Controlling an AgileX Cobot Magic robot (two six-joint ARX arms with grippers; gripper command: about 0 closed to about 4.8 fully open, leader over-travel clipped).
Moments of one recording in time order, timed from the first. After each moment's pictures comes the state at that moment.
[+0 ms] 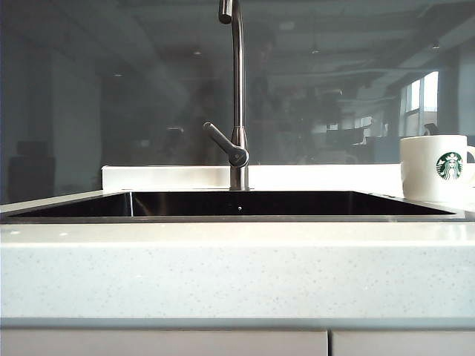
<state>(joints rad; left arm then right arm) 0.05 0.00 0.01 0.09 0.02 -0.02 -0.23 0.82 0.72 -0.04 -0.24 -0.08</state>
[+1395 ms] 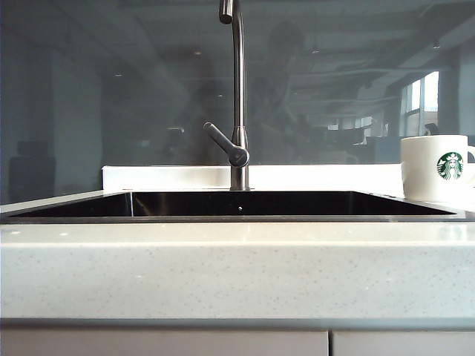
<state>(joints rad) 0.05 0.00 0.01 0.09 0.02 -0.02 0.01 0.00 0.01 0.06 0.02 0.05</state>
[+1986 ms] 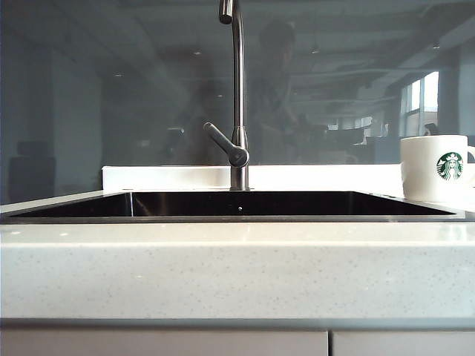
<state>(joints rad) 0.05 0.00 0.01 0.09 0.02 -0.02 0.01 0.00 0.00 0.11 0.02 0.07</state>
